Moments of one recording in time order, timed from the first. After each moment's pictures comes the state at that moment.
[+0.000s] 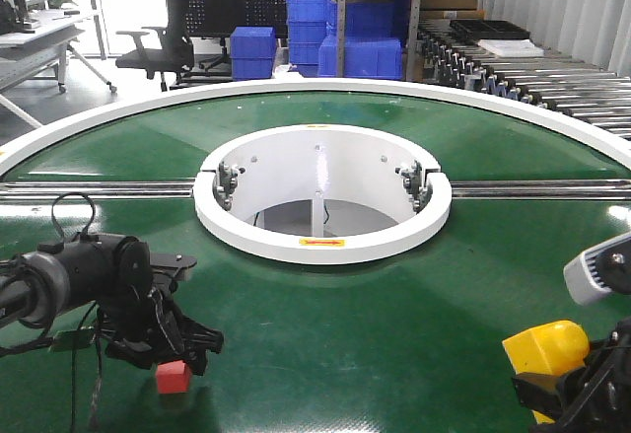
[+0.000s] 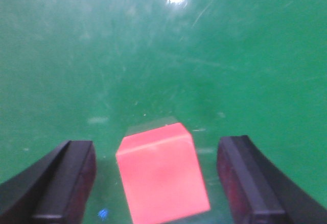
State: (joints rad) left arm -0.24 2.15 -1.68 -0.06 0.84 -0.03; right arm 0.34 0.96 -0.93 0.02 0.75 -0.09
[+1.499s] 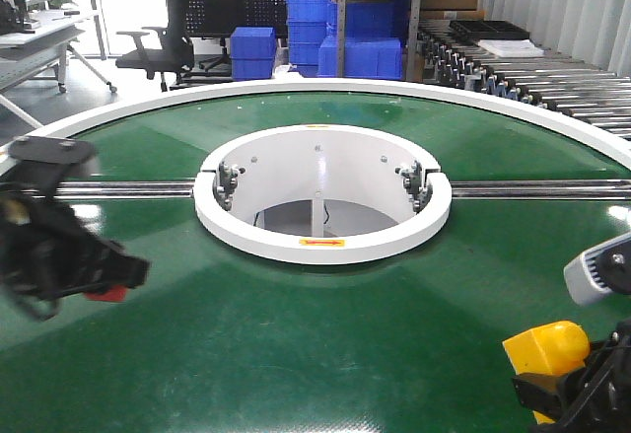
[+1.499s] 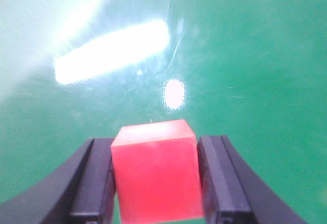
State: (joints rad) left arm -0.24 1.40 -1.30 -0.06 0.77 0.04; right arm 0.34 0.96 -0.93 0.02 0.75 -0.09
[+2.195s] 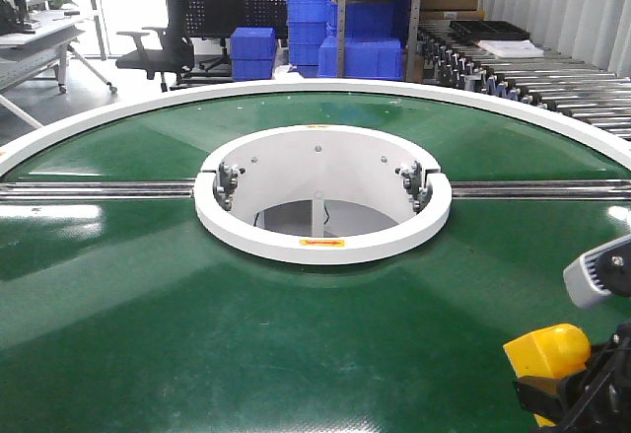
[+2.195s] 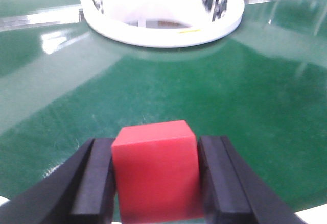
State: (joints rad) left arm -0.24 0.46 -0.67 -0.08 0.64 0.05; right arm 0.34 0.96 -0.93 0.02 0.76 -0.09
